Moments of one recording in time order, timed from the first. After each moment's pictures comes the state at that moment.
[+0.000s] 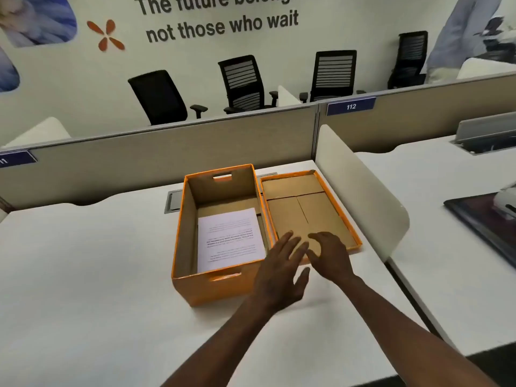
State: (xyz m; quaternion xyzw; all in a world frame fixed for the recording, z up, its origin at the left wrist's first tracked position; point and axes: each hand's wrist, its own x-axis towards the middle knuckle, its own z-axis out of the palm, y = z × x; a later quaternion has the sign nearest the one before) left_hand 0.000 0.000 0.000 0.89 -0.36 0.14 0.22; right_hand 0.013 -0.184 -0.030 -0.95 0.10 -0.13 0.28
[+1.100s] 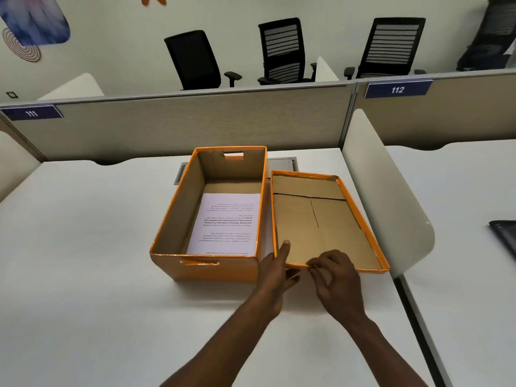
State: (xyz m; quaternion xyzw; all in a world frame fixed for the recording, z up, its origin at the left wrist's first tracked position) left_hand -0.002 -0.051 0.010 0.58 0.24 -0.20 0.75; right_hand -0.030 -0.201 -0.022 -0.91 -0.04 -0.19 0.37
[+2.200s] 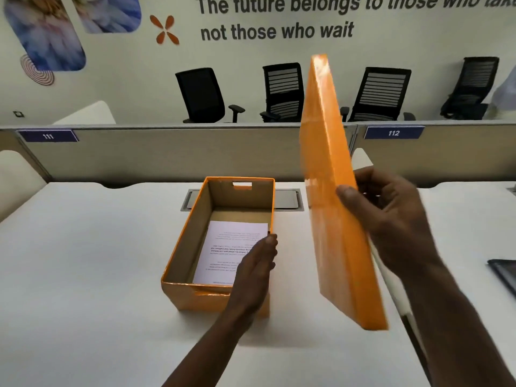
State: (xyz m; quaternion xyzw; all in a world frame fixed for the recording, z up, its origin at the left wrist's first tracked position) left_hand 0.007 0.017 0.100 0.70 0.01 -0.07 0.71; right_hand -0.003 -0.180 0.241 -0.77 -0.10 -0.20 0.59
